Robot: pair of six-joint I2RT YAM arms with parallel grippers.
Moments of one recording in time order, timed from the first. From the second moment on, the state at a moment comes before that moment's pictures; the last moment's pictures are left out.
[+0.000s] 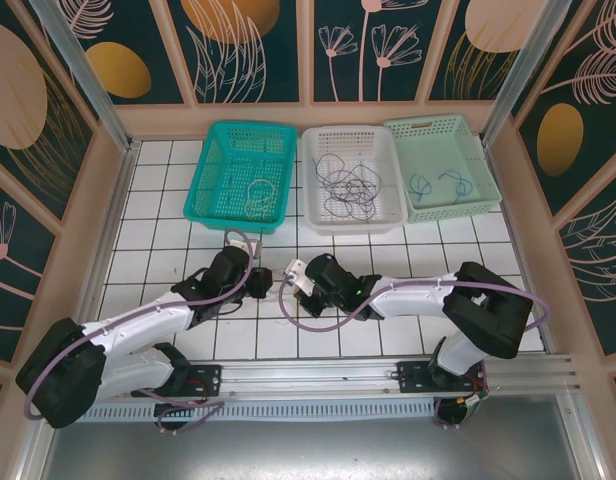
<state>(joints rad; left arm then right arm) -0.71 1.12 0.44 -0.04 0.05 -0.64 1.06 1.54 0.67 0.10 0.00 -0.06</state>
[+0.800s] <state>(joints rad) -0.71 1.42 0.55 0.03 0.24 -0.73 1.06 1.54 0.67 0.10 0.01 -0.08</state>
